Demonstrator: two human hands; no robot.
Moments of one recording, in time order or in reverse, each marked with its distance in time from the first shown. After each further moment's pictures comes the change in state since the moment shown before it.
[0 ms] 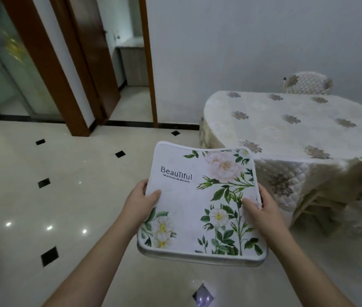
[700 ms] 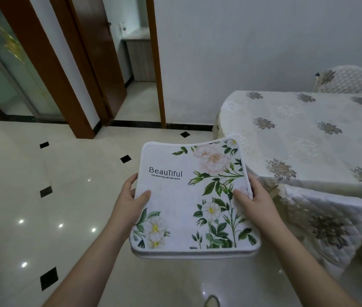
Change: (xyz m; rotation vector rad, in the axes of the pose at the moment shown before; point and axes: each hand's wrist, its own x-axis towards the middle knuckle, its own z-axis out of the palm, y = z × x) left_hand 0.202 0.012 -0.018 -0.154 0.094 -0.051; right_hand 0.222 -0.025 0.090 -0.009 -0.143 -0.030
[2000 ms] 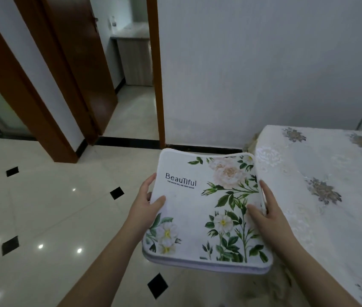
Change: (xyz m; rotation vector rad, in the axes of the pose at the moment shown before) left_hand 0.491 0.087 0.017 0.010 -0.180 -0.023; right_hand 0.450 -0.044 0.123 -0.130 0.099 0.054
